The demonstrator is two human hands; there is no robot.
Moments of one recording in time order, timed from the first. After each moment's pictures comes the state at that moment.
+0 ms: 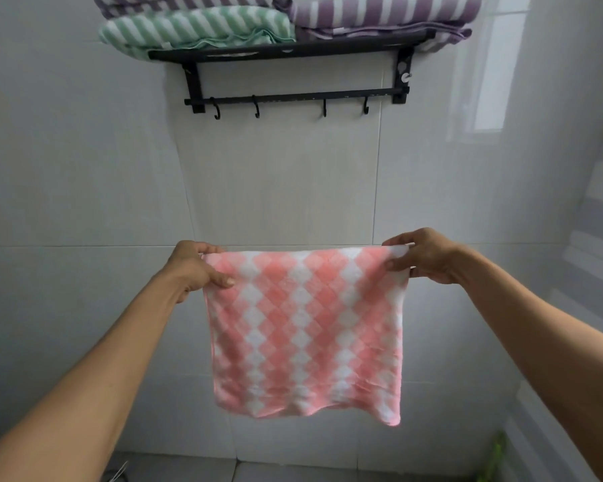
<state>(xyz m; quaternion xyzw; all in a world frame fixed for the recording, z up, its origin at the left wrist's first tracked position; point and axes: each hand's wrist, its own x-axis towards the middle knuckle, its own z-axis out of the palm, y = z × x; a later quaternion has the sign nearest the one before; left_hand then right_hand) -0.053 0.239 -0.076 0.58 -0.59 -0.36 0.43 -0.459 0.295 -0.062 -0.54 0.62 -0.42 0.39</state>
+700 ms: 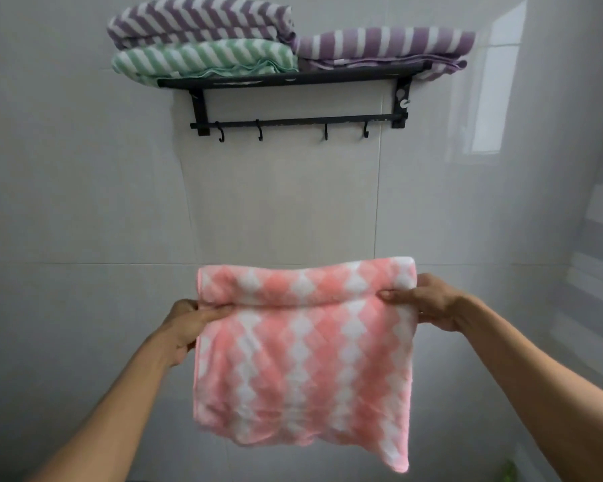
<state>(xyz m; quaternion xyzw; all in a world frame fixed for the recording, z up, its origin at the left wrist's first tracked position) -0.053 0.266 -0.117 0.53 -0.50 -0.48 0.49 -0.458 0.303 -0.089 -0.55 0.57 -0.42 0.45</state>
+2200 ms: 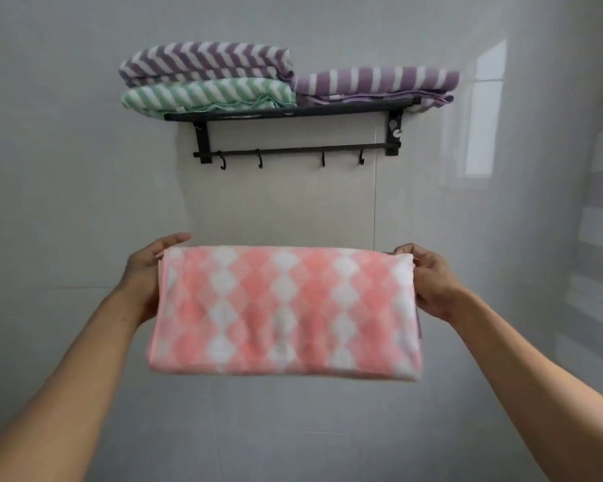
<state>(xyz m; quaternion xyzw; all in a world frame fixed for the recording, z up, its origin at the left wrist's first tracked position) -0.022 0.261 -0.011 0.40 -0.53 -0.41 0.63 -0.450 0.298 -0.038 -0.53 0.47 -0.61 0.36</state>
